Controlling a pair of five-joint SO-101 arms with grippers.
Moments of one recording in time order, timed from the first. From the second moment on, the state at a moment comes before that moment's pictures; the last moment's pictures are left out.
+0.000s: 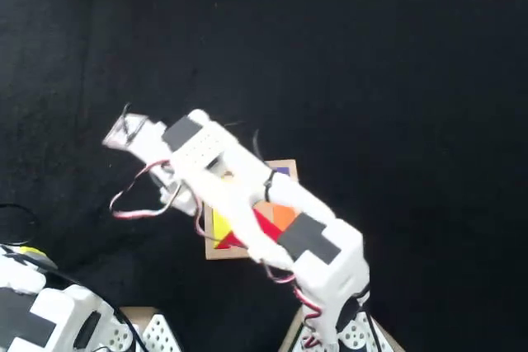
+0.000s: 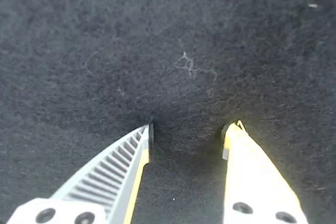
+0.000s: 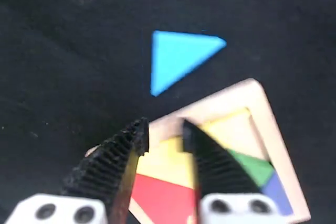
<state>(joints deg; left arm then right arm) -74.2 -8.0 51.1 60.8 -16.6 -49.0 22.1 -2.2 78.8 17.8</state>
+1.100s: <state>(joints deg) -73.9 -8.0 51.1 60.8 -16.6 -48.9 39.9 -24.0 80.1 30.1</state>
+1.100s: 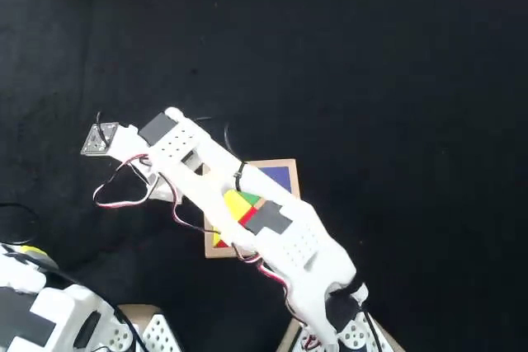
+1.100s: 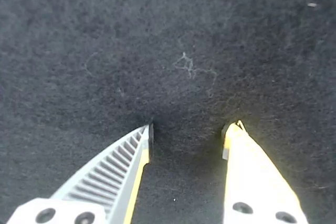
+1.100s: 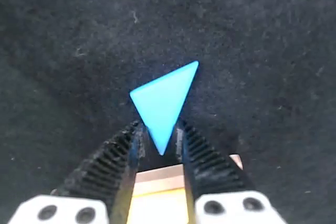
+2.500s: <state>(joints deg) -73.8 -8.0 51.1 60.8 -16.6 -53.2 47.7 -32.3 81.5 11.7</state>
